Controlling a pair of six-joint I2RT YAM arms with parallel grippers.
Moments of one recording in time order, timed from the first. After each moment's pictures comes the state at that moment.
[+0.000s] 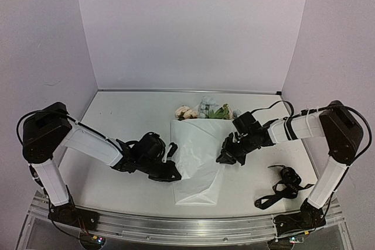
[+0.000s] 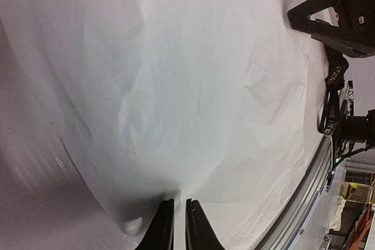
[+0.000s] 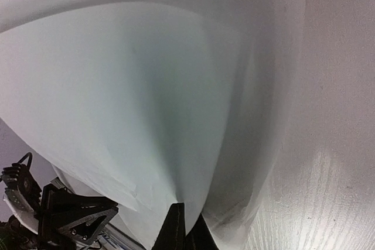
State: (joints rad) left arm -1.00 1.77 0.79 0.16 0.29 -0.78; right arm 0.64 1.75 0.92 -0.21 -0.39 1.04
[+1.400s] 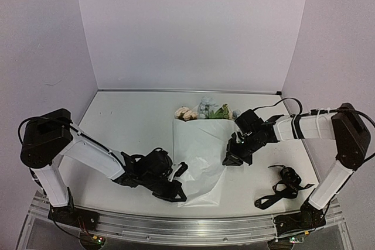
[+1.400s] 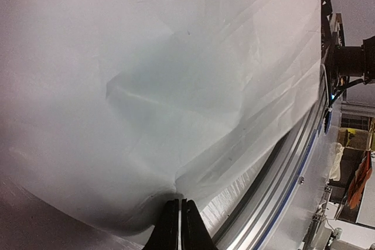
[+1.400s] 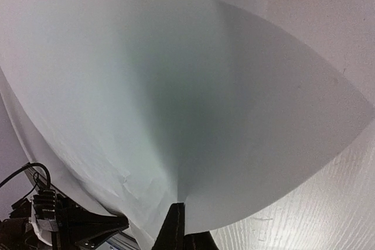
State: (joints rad) left arm -1.17 1.79 0.75 0.18 0.38 -0.81; right arm 0.66 1.66 0.94 -0.43 -0.35 0.92
